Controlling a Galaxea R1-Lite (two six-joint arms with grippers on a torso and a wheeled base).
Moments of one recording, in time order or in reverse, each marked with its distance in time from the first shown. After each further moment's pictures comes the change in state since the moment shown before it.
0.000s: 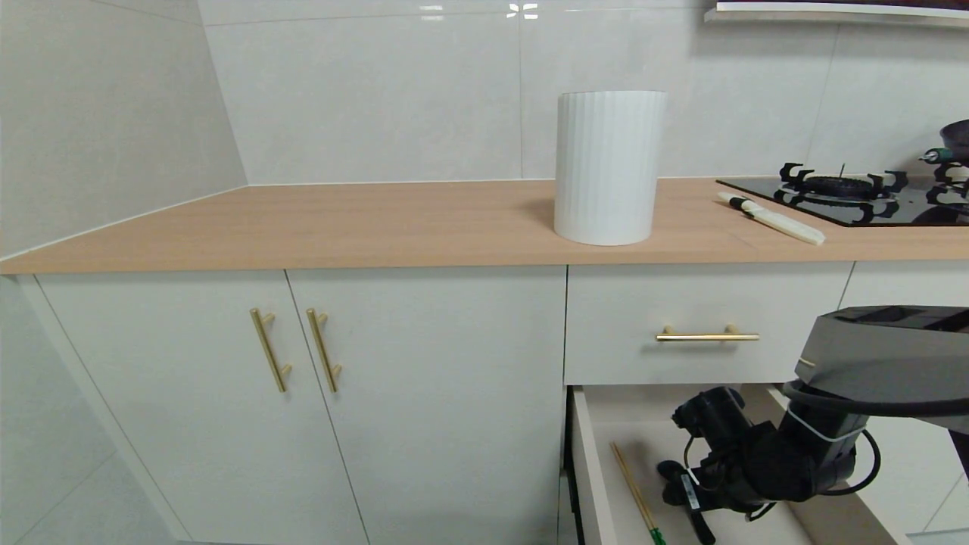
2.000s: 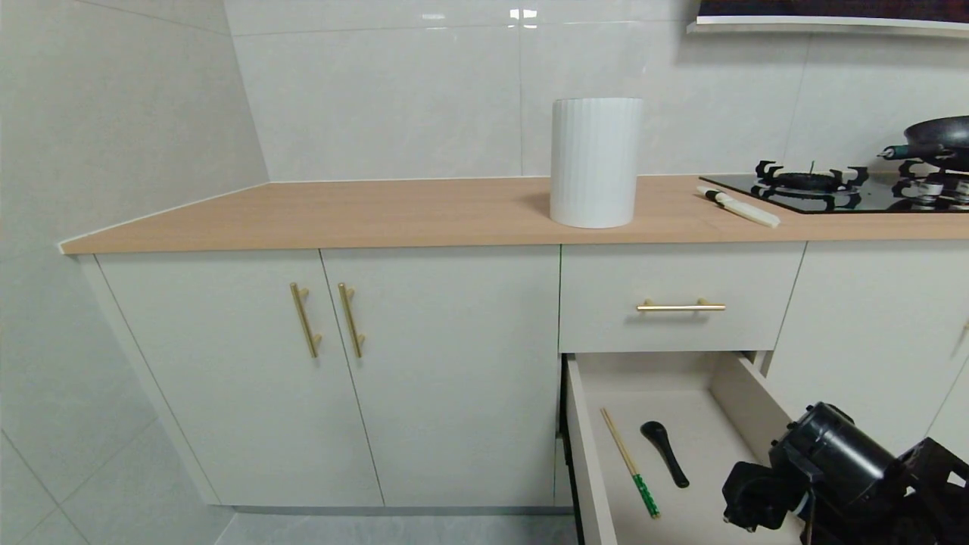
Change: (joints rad) left arm 0.000 0.000 0.000 0.000 0.000 0.000; right arm 0.280 -0.729 0.170 0.771 0.065 -0.360
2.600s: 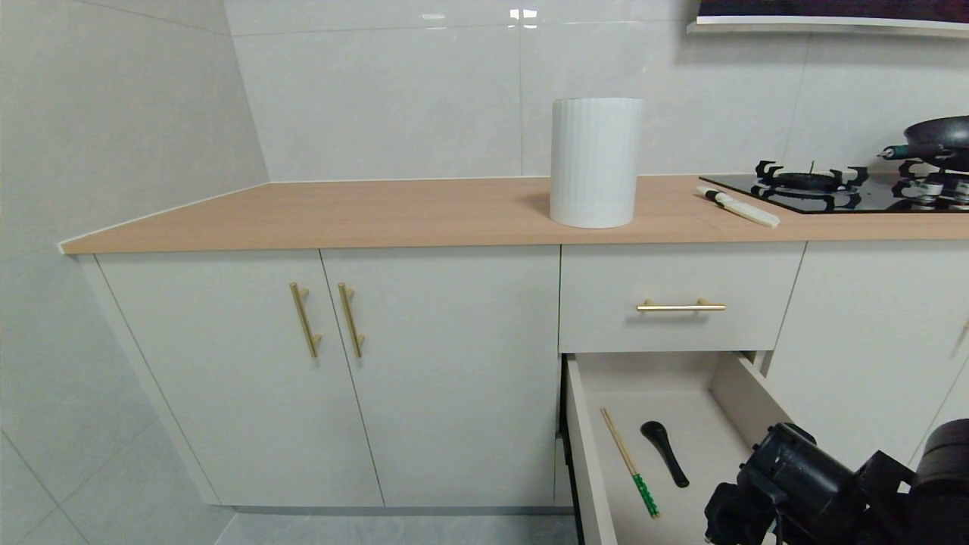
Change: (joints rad) left arm 0.000 0.000 0.000 0.000 0.000 0.000; right arm 0.044 0.101 -0.022 0.014 -0.005 0.077
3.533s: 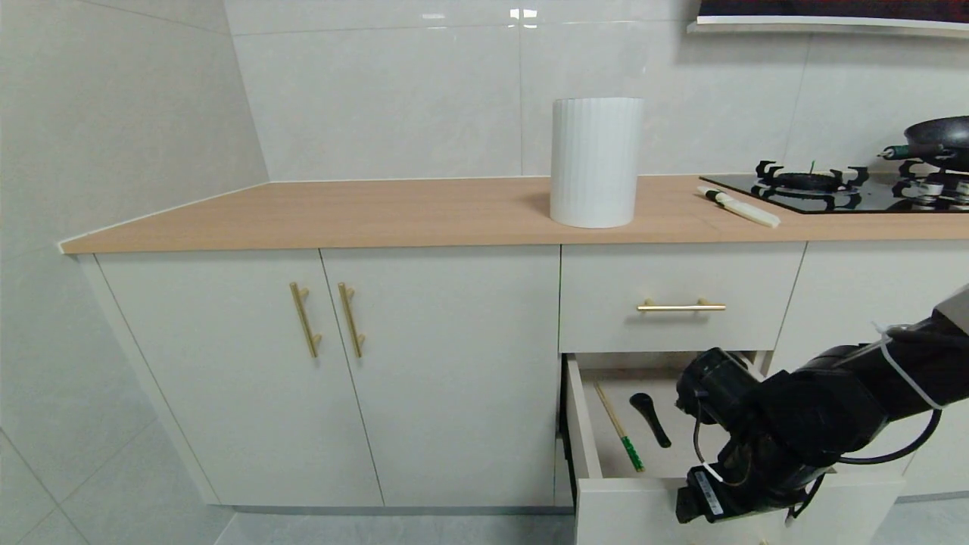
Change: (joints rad) left arm 0.000 0.000 0.000 0.000 0.000 0.000; right arm -0.161 0.257 -0.303 -0.050 -0.052 0.447
